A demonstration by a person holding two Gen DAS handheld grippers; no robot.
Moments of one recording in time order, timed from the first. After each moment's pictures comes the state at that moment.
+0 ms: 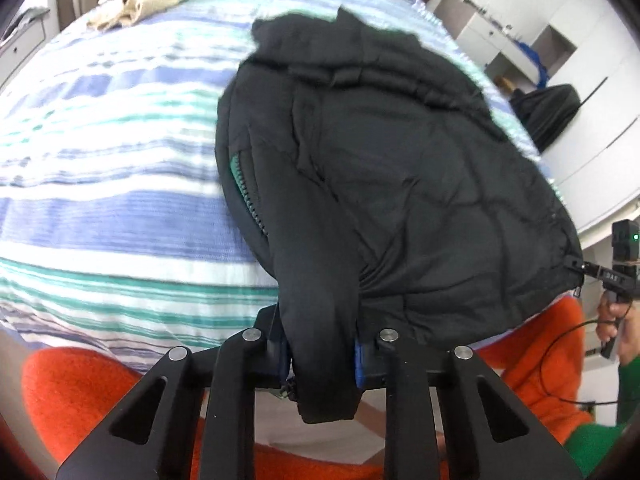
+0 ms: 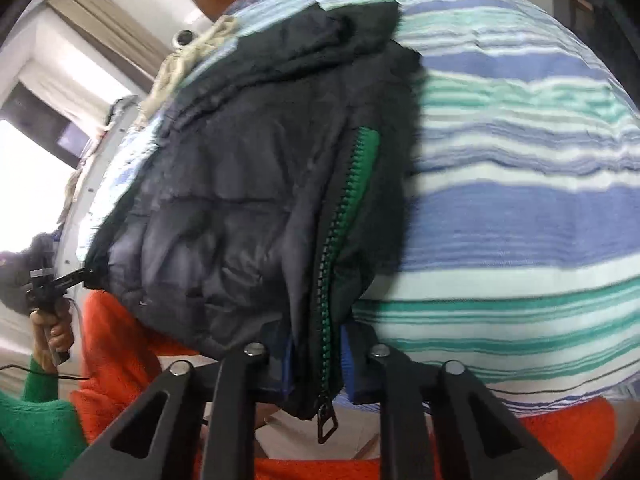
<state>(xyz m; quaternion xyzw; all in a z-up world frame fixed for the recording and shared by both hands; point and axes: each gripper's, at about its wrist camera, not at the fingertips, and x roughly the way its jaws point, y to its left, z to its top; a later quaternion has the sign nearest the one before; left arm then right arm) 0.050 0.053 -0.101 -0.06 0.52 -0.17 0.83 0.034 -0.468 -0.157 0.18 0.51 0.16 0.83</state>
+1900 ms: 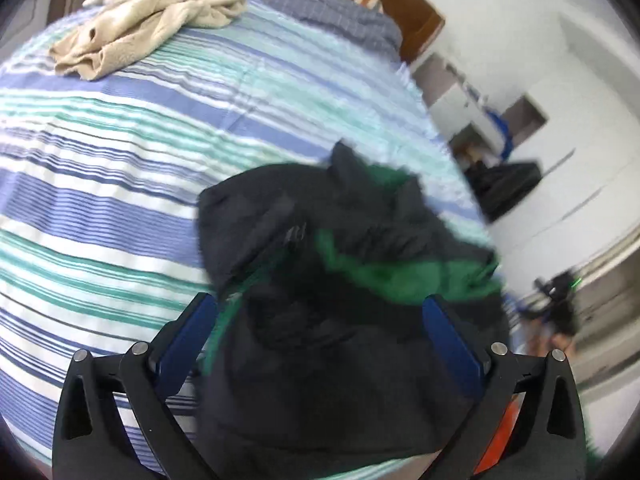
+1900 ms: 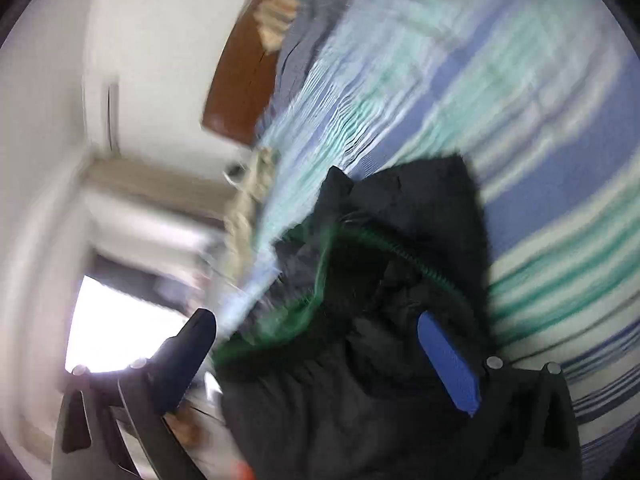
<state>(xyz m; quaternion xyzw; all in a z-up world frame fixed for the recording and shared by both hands) 0.233 0.080 -0.066 -0.16 0.48 -0.22 0.83 0.214 -0.506 -0.123 0.35 0.39 0.18 0.83</state>
